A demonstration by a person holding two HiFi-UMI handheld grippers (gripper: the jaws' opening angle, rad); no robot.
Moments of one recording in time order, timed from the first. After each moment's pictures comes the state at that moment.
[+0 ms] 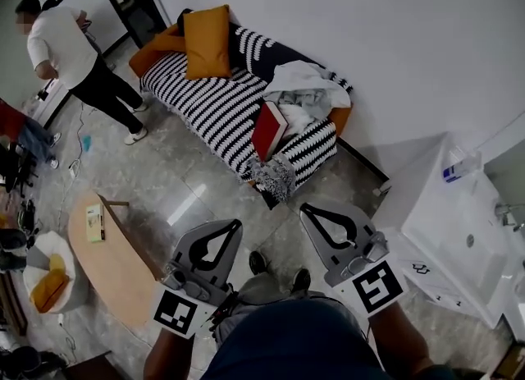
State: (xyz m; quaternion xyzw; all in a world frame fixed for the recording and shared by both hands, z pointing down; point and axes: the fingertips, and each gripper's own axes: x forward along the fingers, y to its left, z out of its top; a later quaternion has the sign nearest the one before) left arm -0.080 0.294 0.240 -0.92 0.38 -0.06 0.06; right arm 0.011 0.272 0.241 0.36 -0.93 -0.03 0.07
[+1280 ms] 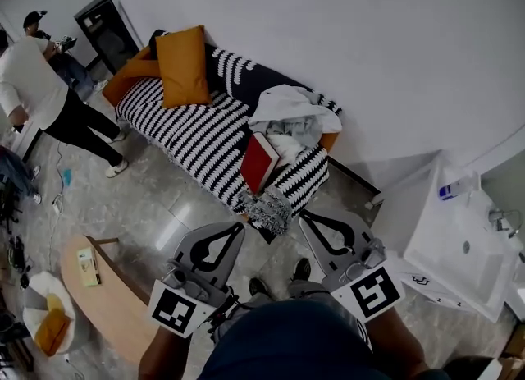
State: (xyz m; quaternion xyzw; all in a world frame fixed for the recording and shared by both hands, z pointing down) left arm -0.096 0.148 0.244 -0.95 0.30 -0.03 0.05; right arm -0.007 0.141 0.244 0.41 -0.90 -0.03 0.10
